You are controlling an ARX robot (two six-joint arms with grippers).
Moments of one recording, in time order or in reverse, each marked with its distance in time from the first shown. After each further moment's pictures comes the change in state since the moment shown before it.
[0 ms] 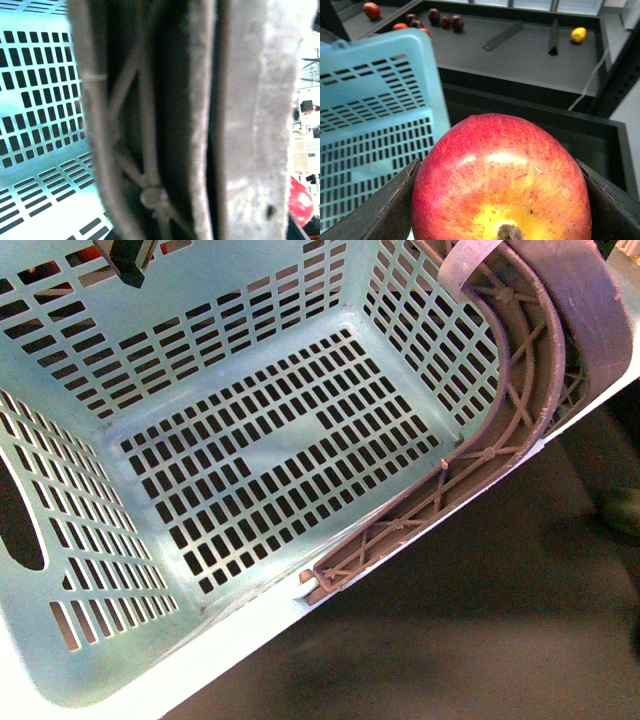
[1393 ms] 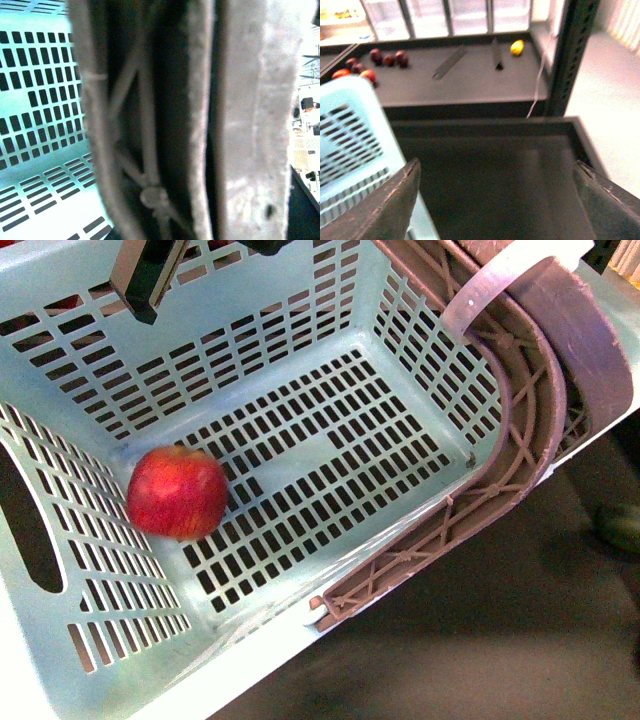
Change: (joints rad) left arm -0.002 0.004 0.000 0.000 0.008 -0.005; right arm 0.098 0.063 -0.106 0.340 0.389 0.194
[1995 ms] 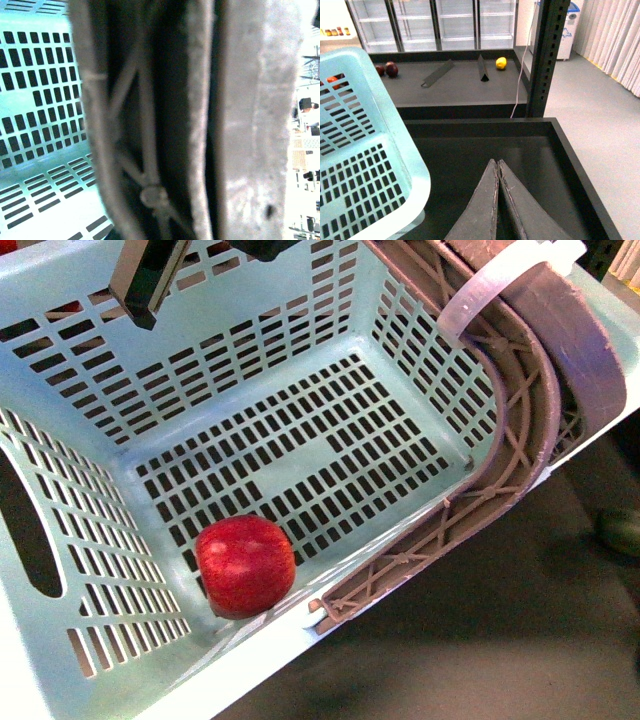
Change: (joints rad) left arm 0.000 0.000 0.000 0.000 -0.001 -0.002; right arm -0.040 -0.278 -0.389 0.190 0.000 -0.035
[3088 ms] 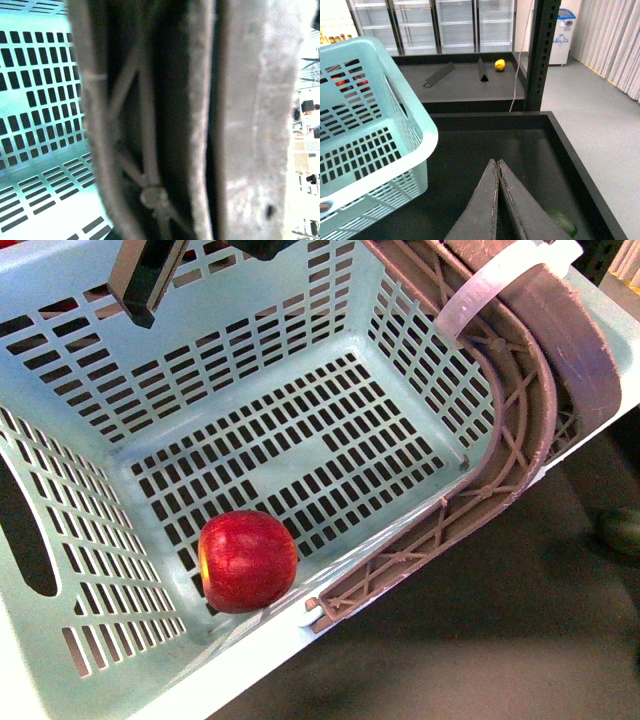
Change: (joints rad) left arm 0.000 0.000 0.000 0.000 -0.006 0.004; right arm 0.000 -0.542 -0.172 -0.346 0.000 0.000
